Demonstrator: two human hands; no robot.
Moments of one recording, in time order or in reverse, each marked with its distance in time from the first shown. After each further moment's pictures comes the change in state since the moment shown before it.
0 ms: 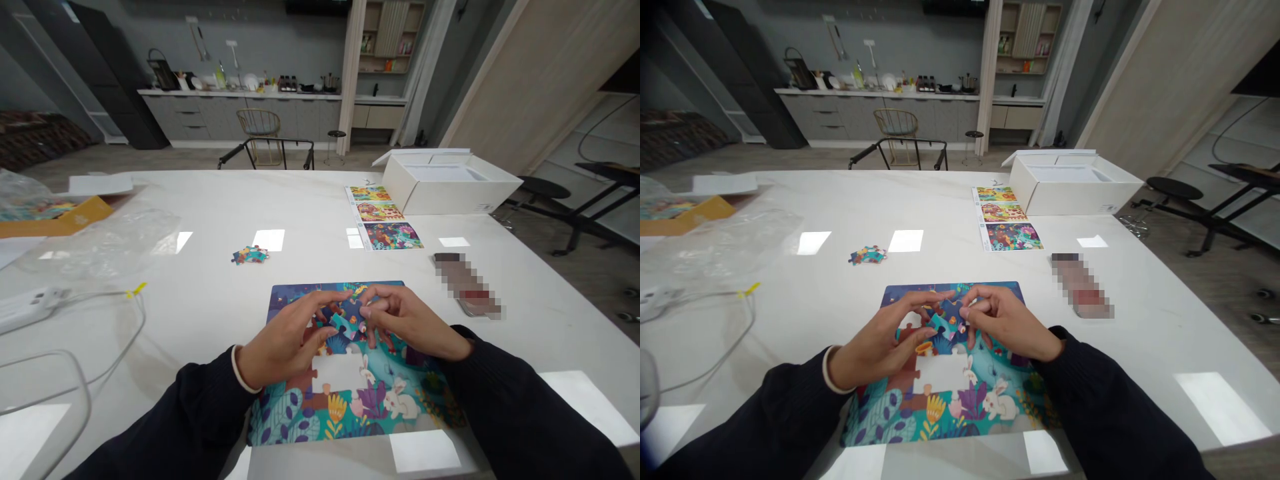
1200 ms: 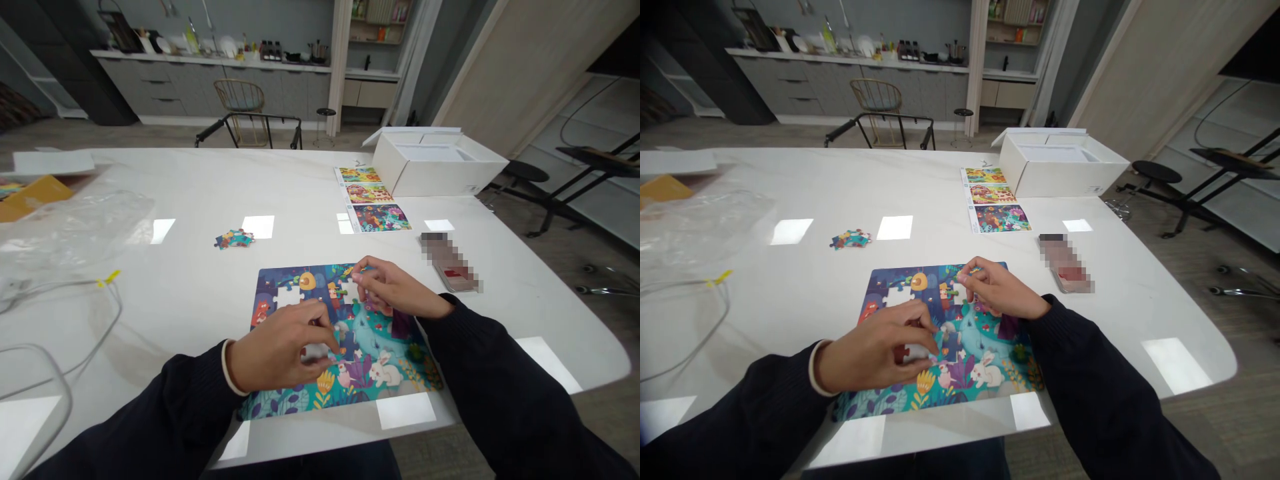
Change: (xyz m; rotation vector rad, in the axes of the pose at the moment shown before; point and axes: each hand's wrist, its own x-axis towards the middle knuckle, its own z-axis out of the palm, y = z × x) left_hand -0.008 0.012 0.012 0.084 -0.270 0.081; right_hand 0.006 0.011 -0.023 -0.123 0.056 0.073
